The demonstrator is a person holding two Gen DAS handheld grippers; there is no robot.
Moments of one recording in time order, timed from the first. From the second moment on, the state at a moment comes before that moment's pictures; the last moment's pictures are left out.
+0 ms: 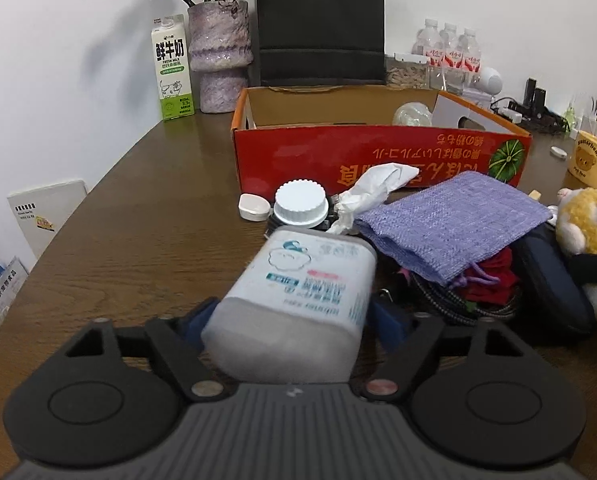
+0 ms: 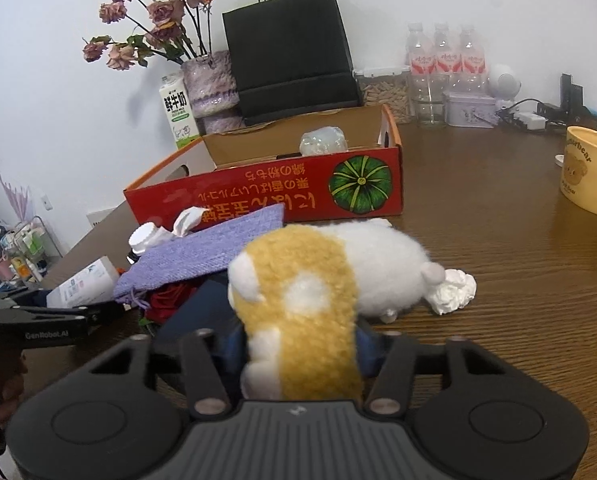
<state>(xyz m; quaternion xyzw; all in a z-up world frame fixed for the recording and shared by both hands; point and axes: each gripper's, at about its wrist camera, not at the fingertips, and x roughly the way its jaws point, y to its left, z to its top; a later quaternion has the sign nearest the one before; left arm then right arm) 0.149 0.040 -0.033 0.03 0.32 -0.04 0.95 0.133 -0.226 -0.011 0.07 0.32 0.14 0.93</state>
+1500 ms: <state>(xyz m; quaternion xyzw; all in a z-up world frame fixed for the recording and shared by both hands) 0.248 0.014 0.099 0.01 0.12 -0.04 0.99 0.268 -0.171 0.095 -0.10 0.18 0.19 0.96</state>
